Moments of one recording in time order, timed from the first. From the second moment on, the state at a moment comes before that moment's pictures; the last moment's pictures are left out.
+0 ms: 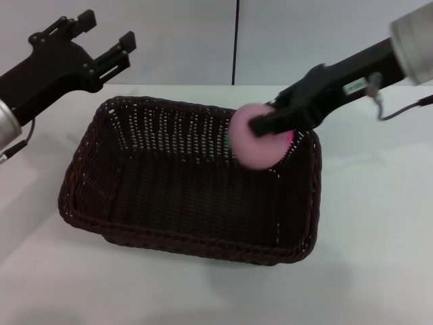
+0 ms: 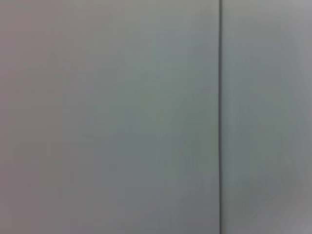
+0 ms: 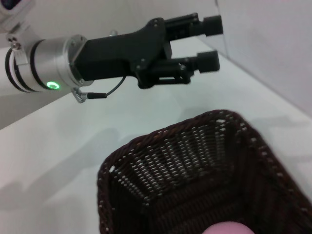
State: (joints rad) left arm -0.02 -2.07 1.48 1.21 1.04 0.85 -1.17; right arm 0.77 2.07 -1.10 -1.23 -2.16 -1.71 2.28
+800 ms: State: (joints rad) left arm -0.07 -2.07 1.10 0.53 0.74 1.50 -0.74; right arm 0.55 2.08 -1.03 -1.05 -1.75 -1.50 1.87
